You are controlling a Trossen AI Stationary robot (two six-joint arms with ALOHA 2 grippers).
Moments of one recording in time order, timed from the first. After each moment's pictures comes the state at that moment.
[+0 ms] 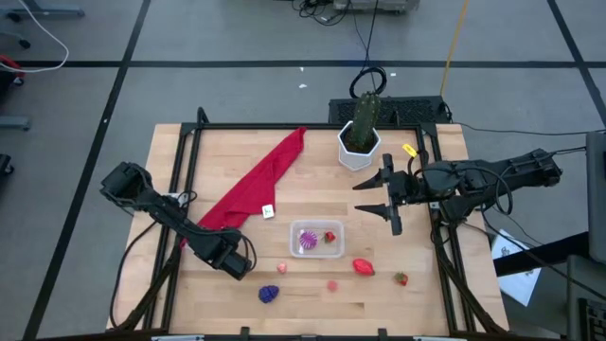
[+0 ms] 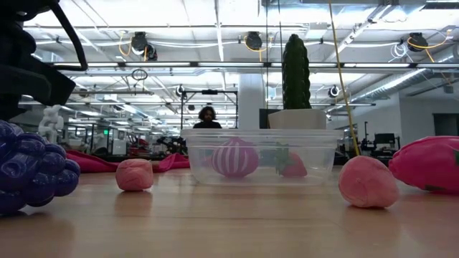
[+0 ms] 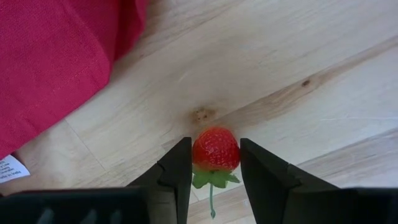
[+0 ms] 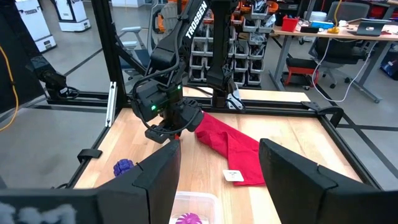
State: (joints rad) left arm -0.59 1.62 0.87 -0.85 0.05 -1.67; right arm 0.26 0.99 1.07 -0.34 0.21 0.04
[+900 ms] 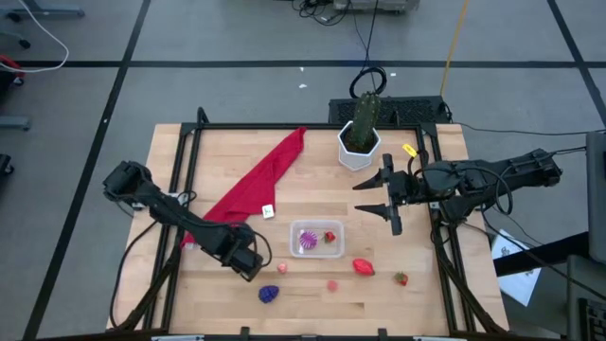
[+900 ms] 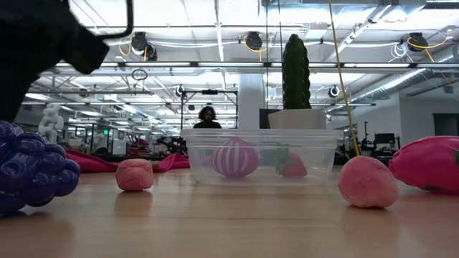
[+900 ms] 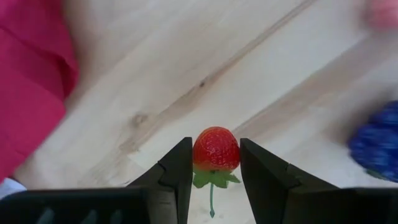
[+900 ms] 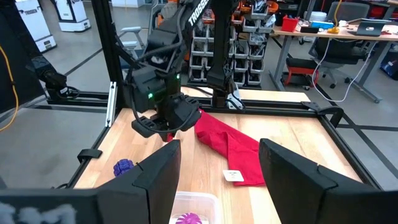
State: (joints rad) left arm -0.51 1.62 1.07 -0.95 0.07 -1.42; right arm 0.26 0.99 1.07 -0.34 0.21 0.04
